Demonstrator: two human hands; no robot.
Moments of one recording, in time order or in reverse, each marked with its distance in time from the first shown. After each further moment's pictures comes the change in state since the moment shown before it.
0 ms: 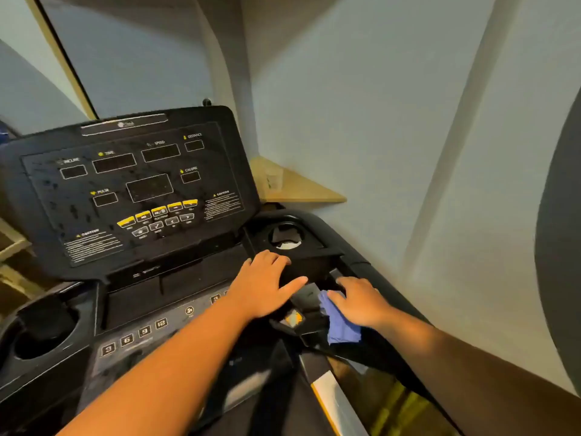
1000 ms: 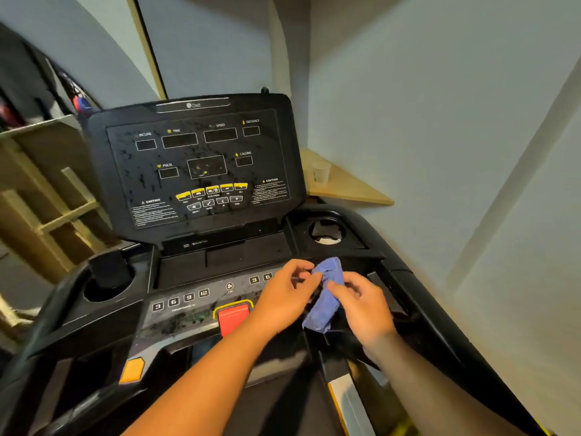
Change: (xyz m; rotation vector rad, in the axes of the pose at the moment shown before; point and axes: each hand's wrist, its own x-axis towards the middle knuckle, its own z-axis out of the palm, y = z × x) left_hand -0.064 0.026 -0.014 -1.024 0.144 -0.406; right_hand -0.062 -0.098 0.005 0.934 0.113 -0.164
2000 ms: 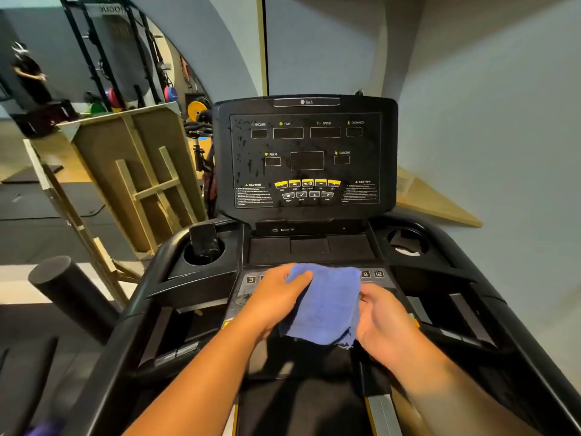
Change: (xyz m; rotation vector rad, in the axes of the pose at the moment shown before) left_hand -0.092 -0.014 -0.143 -0.078 0.180 -0.233; right_hand -0.032 -0.063 0.120 0.517 -0.240 0.501
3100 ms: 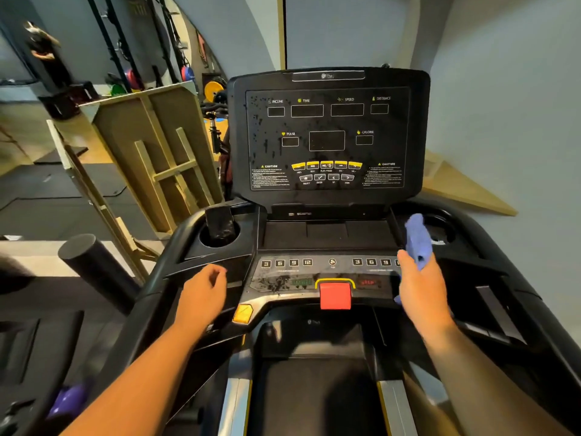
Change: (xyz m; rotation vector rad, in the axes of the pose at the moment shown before) left_hand 0.019 -0.133 -0.108 0.447 0.567 -0.078; right_hand 0.050 -0.008 -0.028 -0.634 0.377 -0.536
